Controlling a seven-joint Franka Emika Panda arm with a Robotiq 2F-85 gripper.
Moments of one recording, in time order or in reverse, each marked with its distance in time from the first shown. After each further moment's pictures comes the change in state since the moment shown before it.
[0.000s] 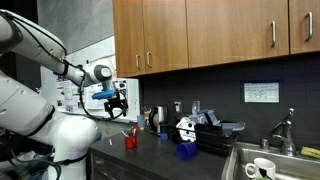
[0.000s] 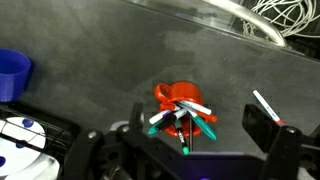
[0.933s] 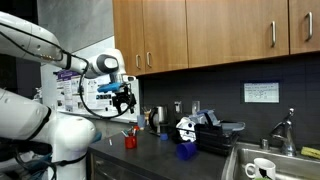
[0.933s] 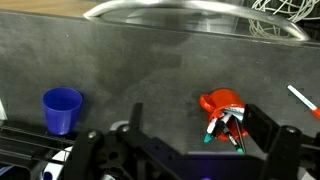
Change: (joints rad) arm -0.123 -0.150 -0.180 0.002 -0.071 -0.167 -0.055
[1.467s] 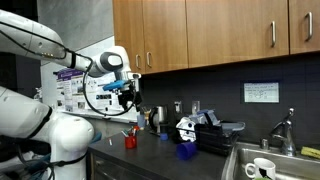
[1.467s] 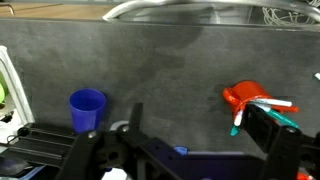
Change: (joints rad) arm -0.070 0.026 -0.027 0.028 -0.047 0.009 0.000
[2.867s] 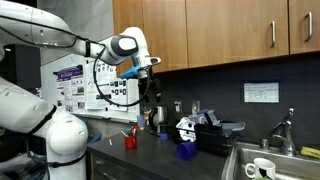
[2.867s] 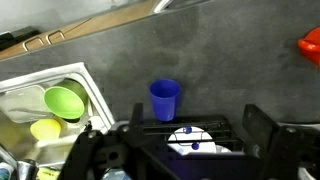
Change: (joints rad) arm -0.215 0.102 -0.180 0.177 -0.111 -0.002 -0.025
